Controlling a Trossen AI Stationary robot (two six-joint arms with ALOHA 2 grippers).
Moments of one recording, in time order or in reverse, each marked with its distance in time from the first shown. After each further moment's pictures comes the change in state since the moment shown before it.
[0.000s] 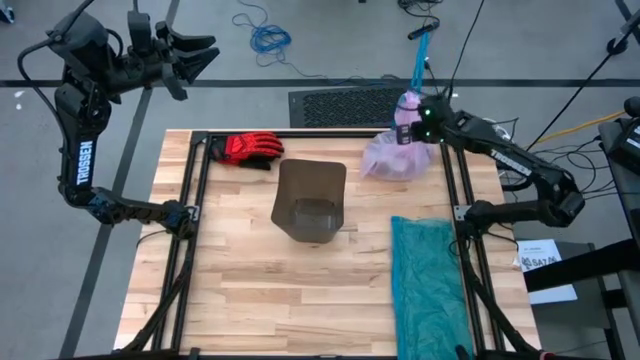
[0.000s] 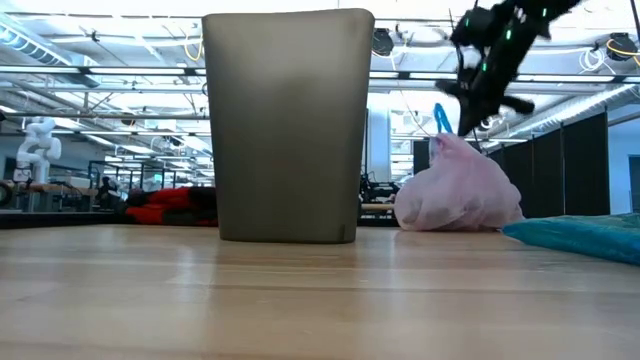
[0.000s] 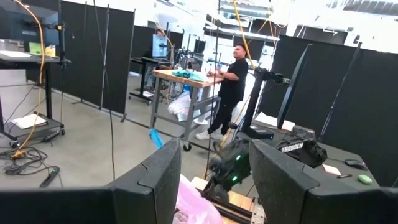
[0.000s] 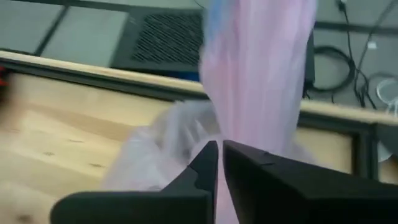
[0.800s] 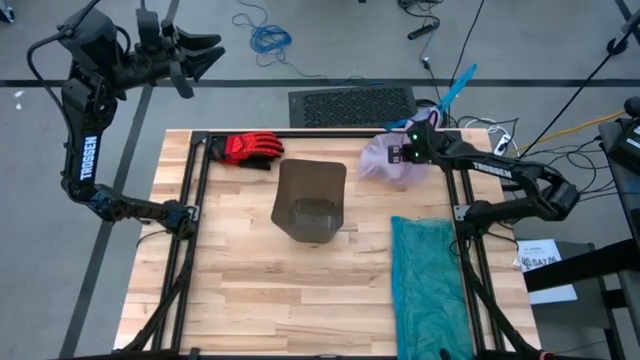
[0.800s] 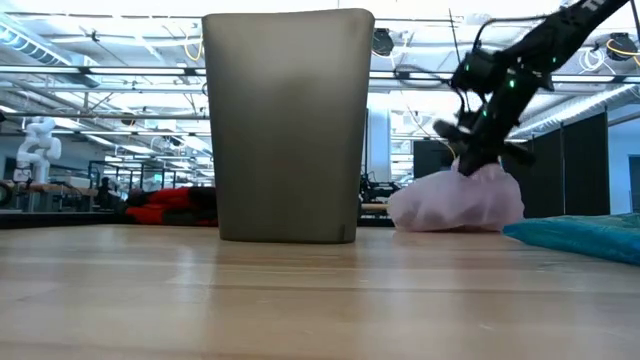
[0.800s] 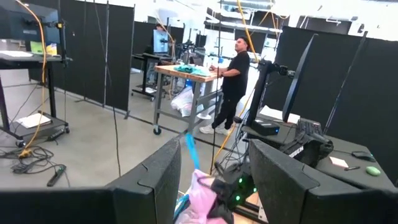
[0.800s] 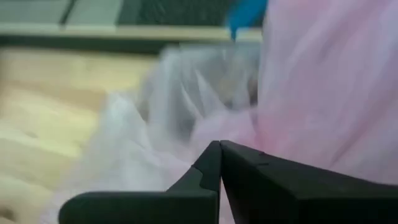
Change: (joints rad) left arm 0.000 0.029 0.000 -0.004 0.000 0.049; right arm 0.028 0.048 -0.311 0.341 -0.061 0.121
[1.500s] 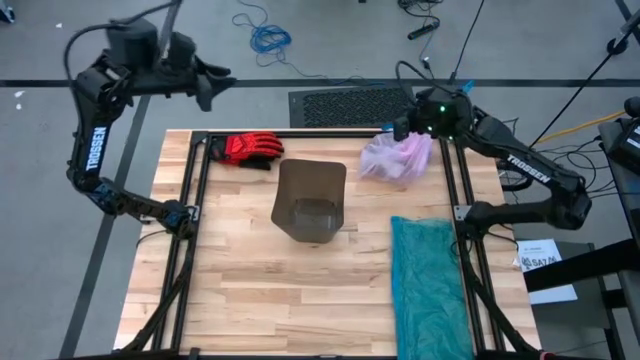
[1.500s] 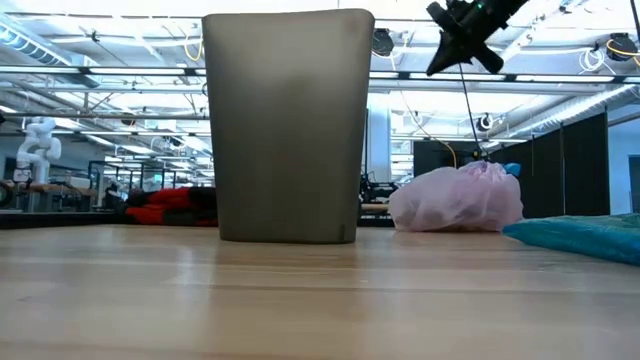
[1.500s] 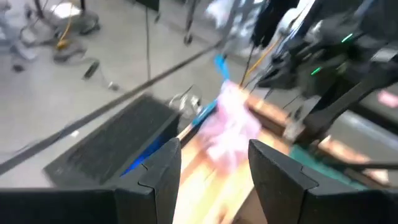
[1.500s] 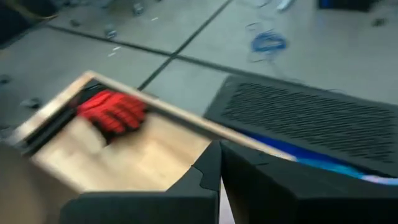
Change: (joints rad) left arm -0.048 0.058 0.000 -0.416 -0.162 0.128; right arm 0.141 -0.128 0.484 -0.247 -0.029 -0.222
